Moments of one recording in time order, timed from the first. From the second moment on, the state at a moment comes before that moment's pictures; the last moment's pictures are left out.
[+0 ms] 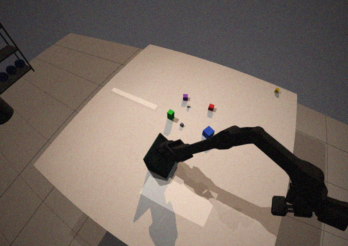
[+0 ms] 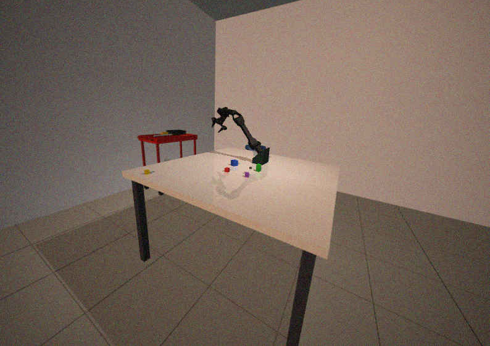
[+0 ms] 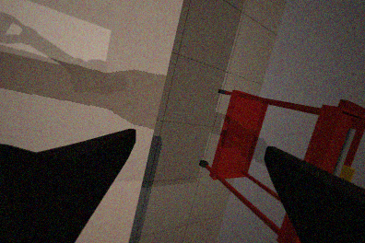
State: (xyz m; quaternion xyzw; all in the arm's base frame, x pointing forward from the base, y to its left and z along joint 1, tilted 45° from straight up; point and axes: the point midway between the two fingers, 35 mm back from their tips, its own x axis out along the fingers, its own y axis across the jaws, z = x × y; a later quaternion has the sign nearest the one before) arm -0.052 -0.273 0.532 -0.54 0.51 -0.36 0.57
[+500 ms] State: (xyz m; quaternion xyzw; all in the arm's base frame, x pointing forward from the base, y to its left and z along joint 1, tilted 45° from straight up) arm 0.009 -0.336 0.473 -0.42 0.46 -0.33 0.71
